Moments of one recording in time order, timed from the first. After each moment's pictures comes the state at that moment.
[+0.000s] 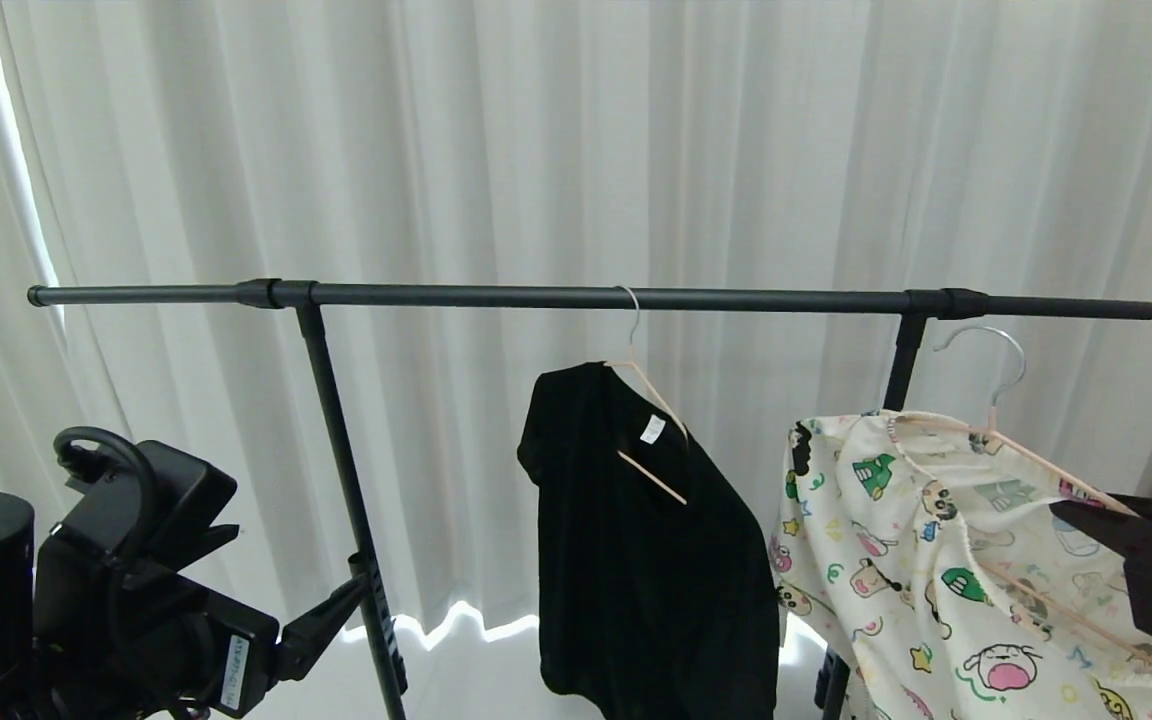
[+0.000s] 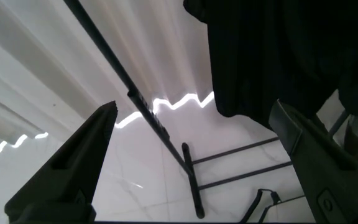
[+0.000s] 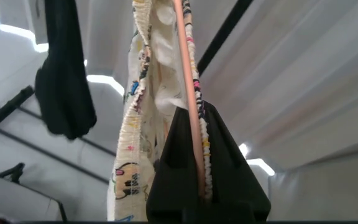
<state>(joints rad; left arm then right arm) -0.48 1.15 -0.39 -0.28 0.25 0.13 0.24 1.11 -0.49 -0.27 0.07 -0.31</state>
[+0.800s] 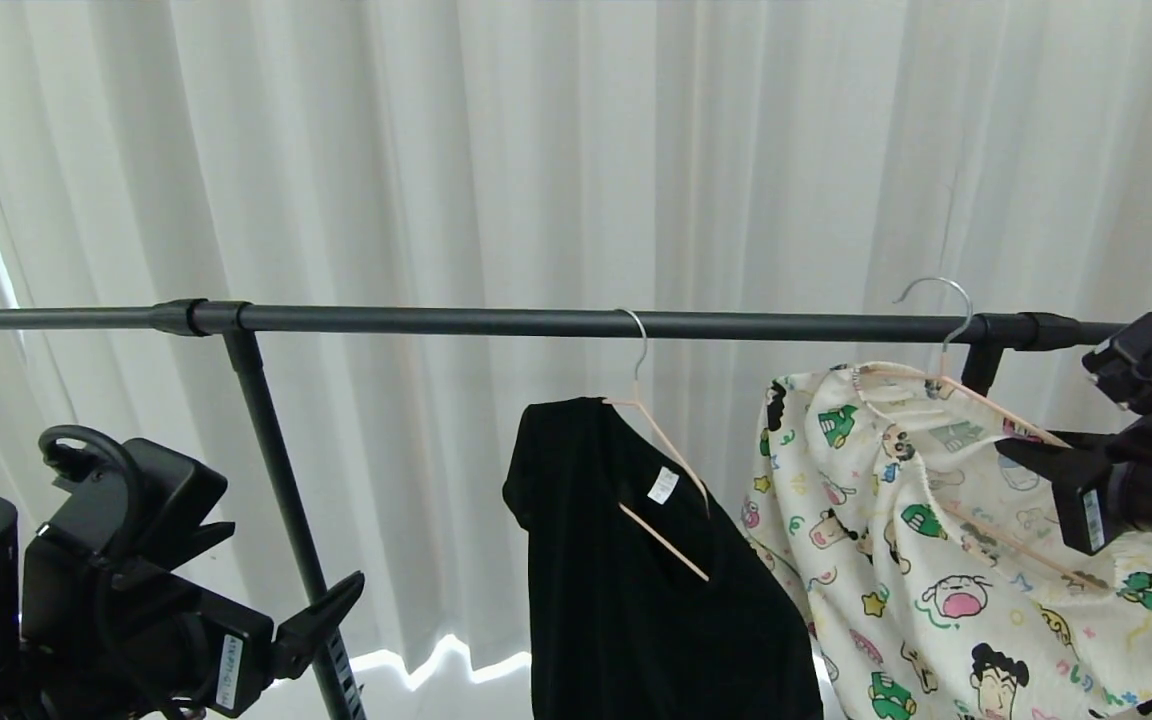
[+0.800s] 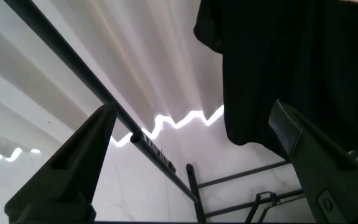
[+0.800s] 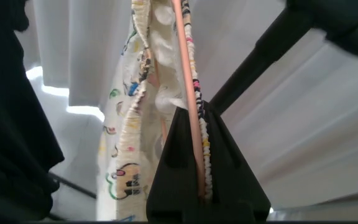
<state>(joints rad) -0.48 1.14 -0.39 -0.28 0.25 0.13 0.27 1.28 -0.62 -0.33 0.07 -0.31</state>
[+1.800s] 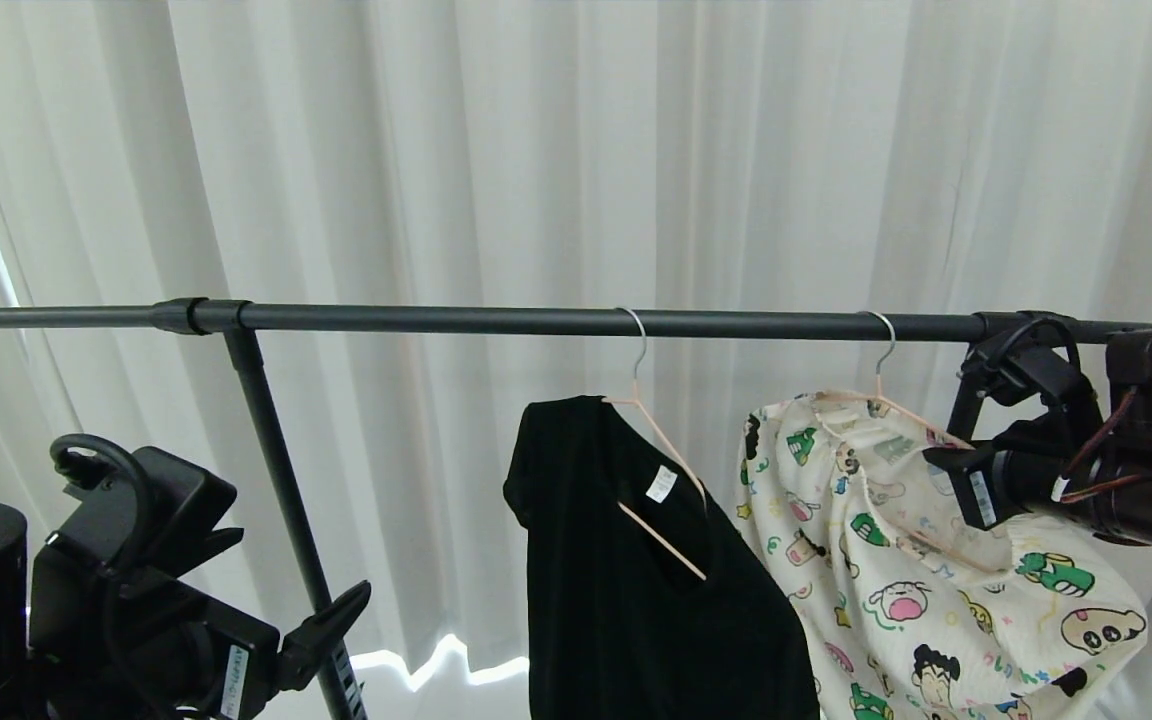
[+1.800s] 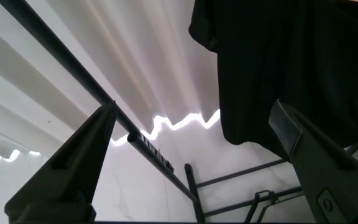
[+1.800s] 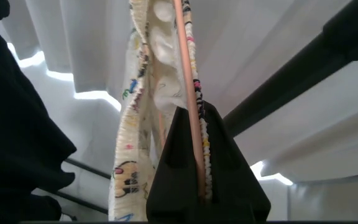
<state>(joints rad) -0.50 1.14 -0.38 -0.28 0.25 0.13 0.29 1.54 -0.72 -0.35 0.00 -0.21</state>
